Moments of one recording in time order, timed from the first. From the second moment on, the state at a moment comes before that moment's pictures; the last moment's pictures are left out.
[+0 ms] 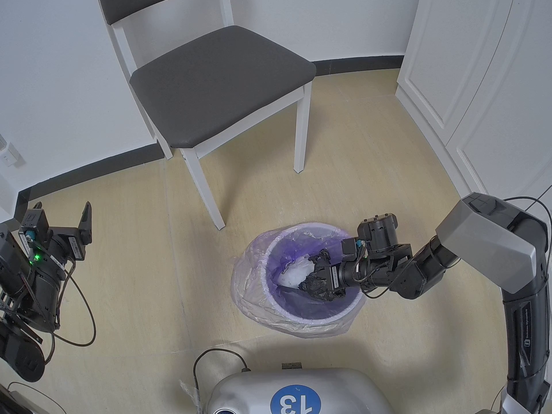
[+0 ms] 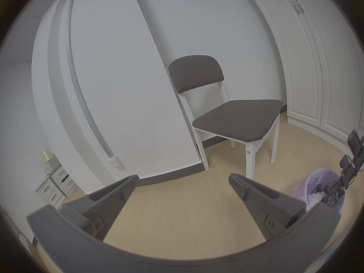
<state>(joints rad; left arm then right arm) -0.12 1.50 -0.17 -1.47 0.39 0.28 0.44 2.41 -1.19 -0.58 0.28 0.17</state>
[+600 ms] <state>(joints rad) -0.11 1.50 -0.16 -1.47 0.40 0.28 0.48 2.30 -1.09 -0.57 0.27 0.07</state>
